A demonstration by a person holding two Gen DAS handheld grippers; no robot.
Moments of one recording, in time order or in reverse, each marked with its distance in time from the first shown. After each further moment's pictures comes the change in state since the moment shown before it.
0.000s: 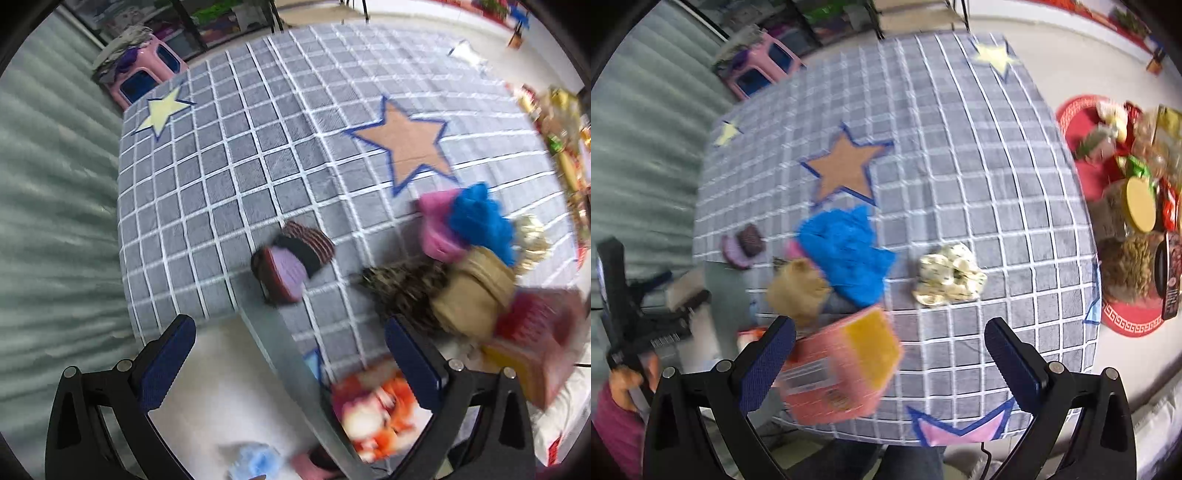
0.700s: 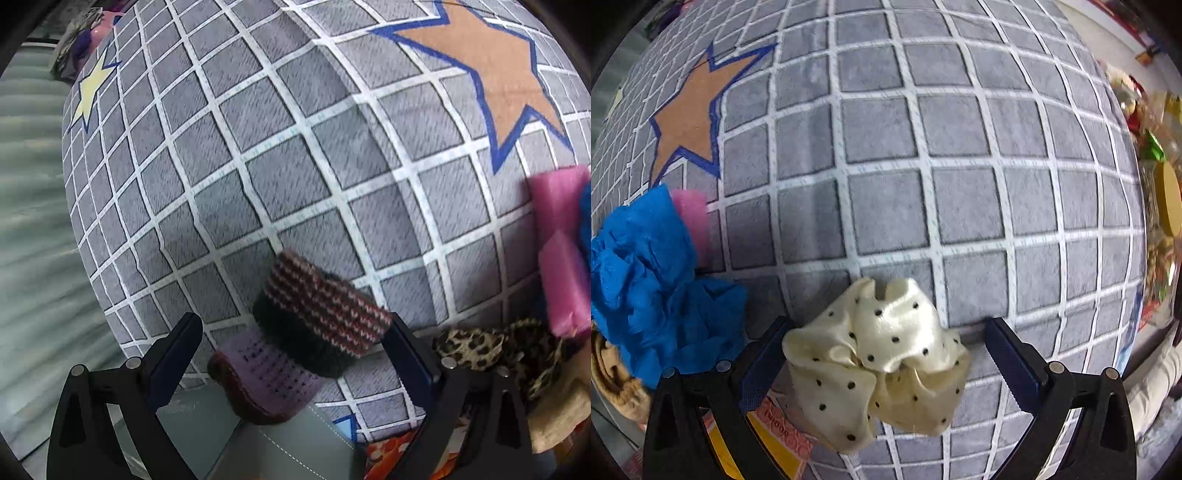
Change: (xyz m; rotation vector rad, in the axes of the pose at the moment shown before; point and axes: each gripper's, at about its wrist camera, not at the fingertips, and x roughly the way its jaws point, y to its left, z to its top) left arm 0.127 -0.007 0.050 0.118 0.286 0.125; right arm 0.156 -0.059 0.023 0.014 0.143 -0.205
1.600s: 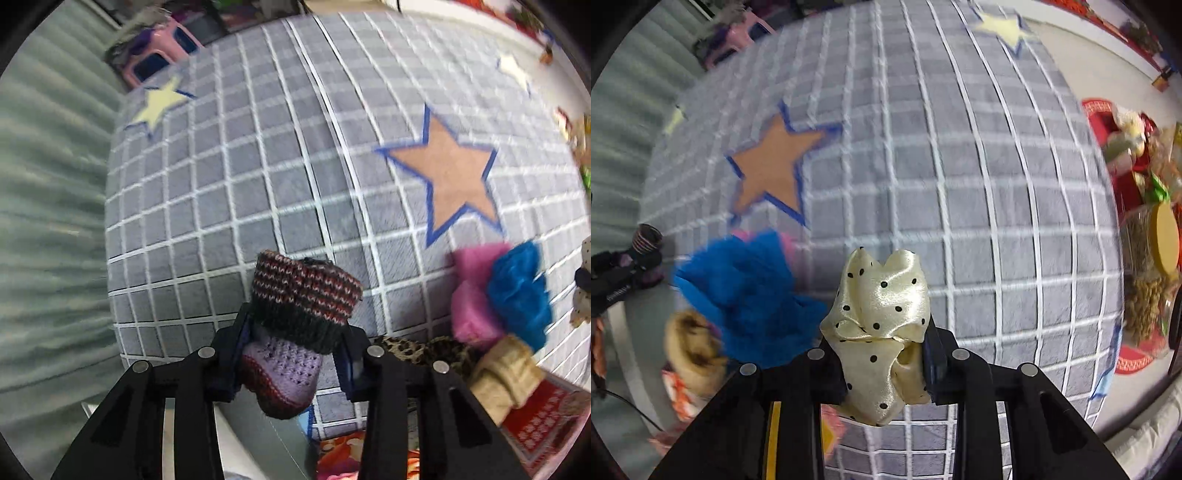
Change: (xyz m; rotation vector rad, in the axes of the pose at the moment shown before) left arm -0.113 -0.019 -0.035 -0.240 -0.273 -0.123; right arm -0.072 0.017 0.014 -0.074 -0.169 0.140
